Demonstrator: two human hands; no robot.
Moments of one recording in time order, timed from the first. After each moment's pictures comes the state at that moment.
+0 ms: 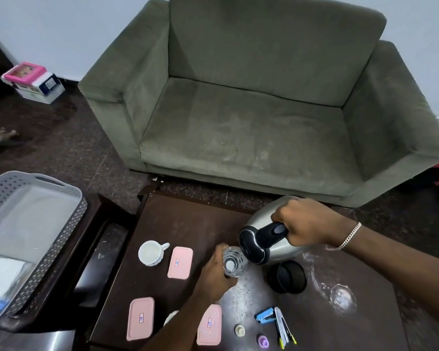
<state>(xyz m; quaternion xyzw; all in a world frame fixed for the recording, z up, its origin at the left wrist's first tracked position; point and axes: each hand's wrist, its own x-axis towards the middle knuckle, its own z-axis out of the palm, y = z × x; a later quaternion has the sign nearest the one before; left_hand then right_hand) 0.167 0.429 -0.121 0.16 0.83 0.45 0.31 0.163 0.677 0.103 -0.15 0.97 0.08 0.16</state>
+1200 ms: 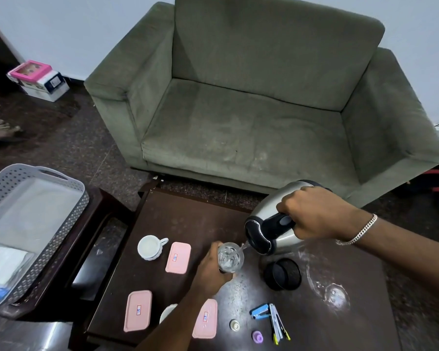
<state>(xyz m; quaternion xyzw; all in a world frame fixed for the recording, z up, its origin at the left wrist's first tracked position) 0.173 0.426 -0.125 0.14 0.83 0.47 0.28 0.174 0.667 0.157 -0.17 0.96 0.16 0.14</state>
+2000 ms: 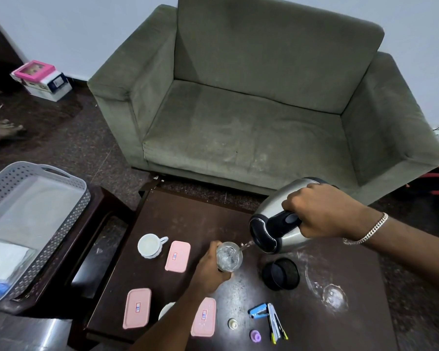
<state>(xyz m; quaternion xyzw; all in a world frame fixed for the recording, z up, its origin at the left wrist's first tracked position) 0.172 0.426 -0.121 0.15 0.83 0.46 0.28 0.182 0.667 0.180 -0.16 0.96 0.19 0.14</state>
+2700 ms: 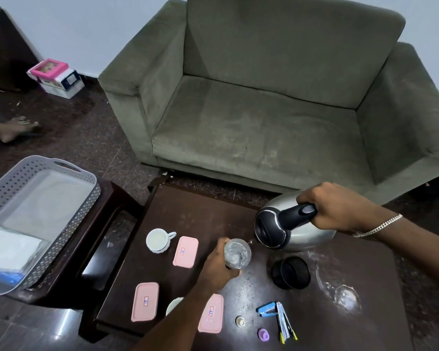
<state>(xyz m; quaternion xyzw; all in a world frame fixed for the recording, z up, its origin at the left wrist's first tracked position) 0.173 0.425 -0.131 0.13 0.83 0.47 0.28 0.174 0.709 0.129 -0.08 0.99 -0.02 0.14</state>
